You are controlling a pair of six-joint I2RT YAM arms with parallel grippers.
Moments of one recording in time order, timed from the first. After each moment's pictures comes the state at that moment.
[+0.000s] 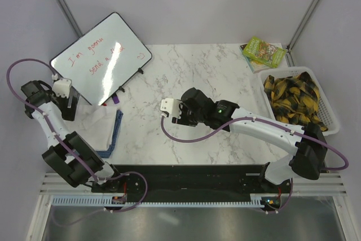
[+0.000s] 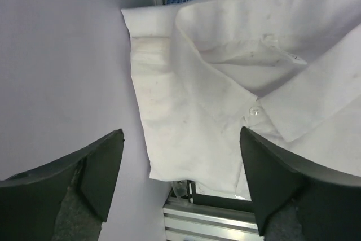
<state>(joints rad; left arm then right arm) 0.75 1.38 1.13 -0.72 0.19 0.84 1.00 1.48 1.23 -0.50 0.04 -0.54</state>
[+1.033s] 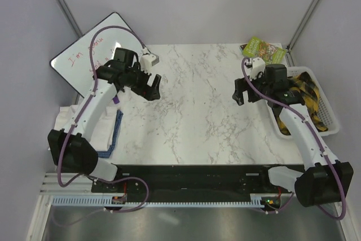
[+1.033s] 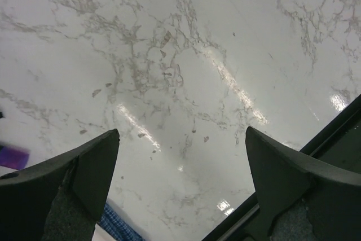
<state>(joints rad) -0.26 1.46 1.44 -0.89 0.40 0.28 0.14 1.18 1.06 -0.55 -0.29 -0.15</state>
